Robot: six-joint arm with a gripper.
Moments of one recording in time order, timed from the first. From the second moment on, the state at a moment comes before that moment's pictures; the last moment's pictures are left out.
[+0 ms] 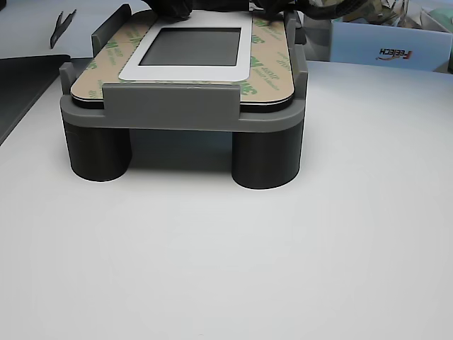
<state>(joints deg) 35.5 90.9 107.6 40.3 -2.9 -110.5</state>
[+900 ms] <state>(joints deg) 35.3 91.7 109.3 37.5 -3.9 -112.1</state>
